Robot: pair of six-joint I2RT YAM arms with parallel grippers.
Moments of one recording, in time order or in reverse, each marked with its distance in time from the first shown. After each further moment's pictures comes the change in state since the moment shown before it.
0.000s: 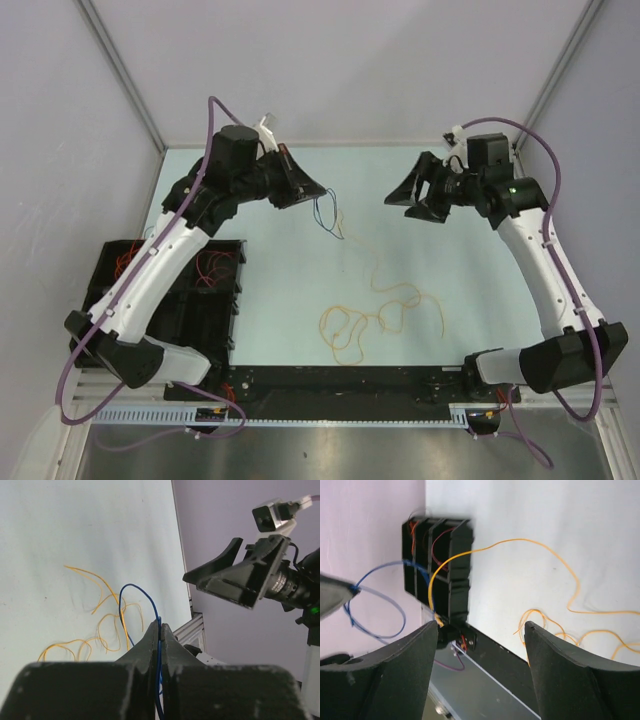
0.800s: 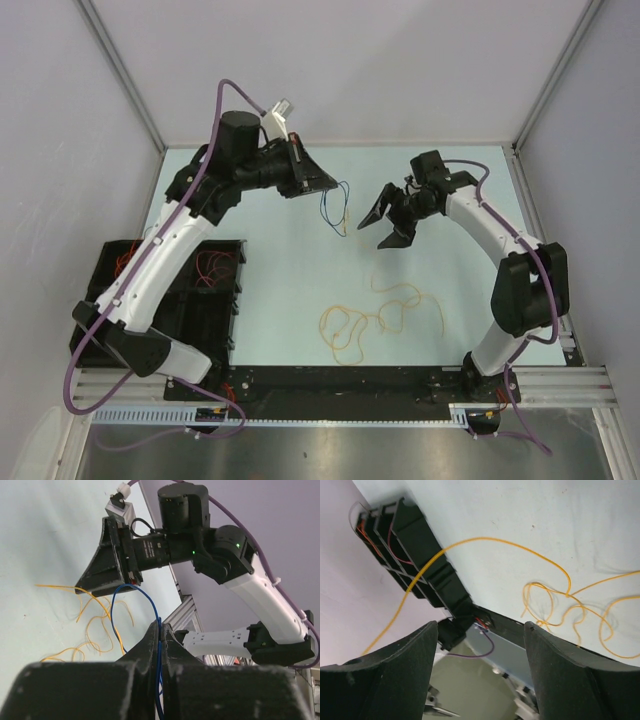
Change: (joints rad) left arm 0.010 0.069 0.104 0.025 0.174 0.099; right arm 0.068 0.332 -0.069 -0.027 0.006 0.230
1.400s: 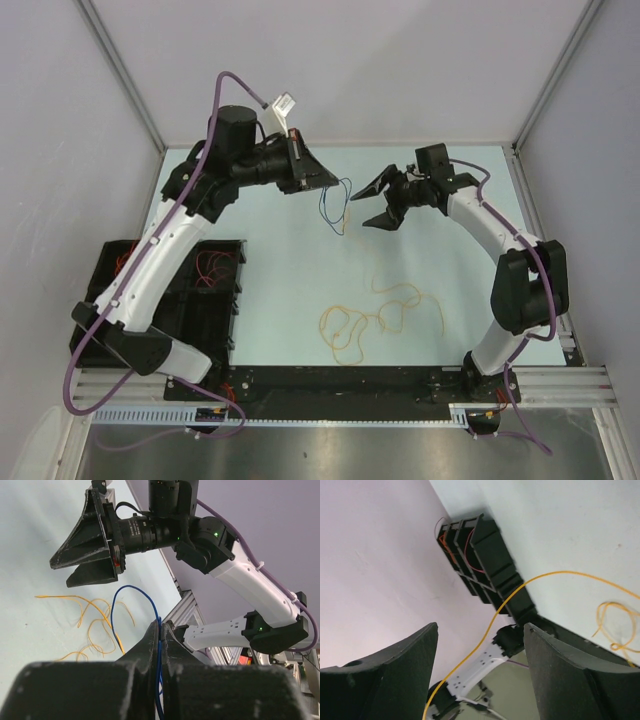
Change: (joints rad) left arm 0.001 0.007 0.054 -0.011 0.050 0.061; right arm -0.018 0.021 -0.026 0.322 -0.128 0.323
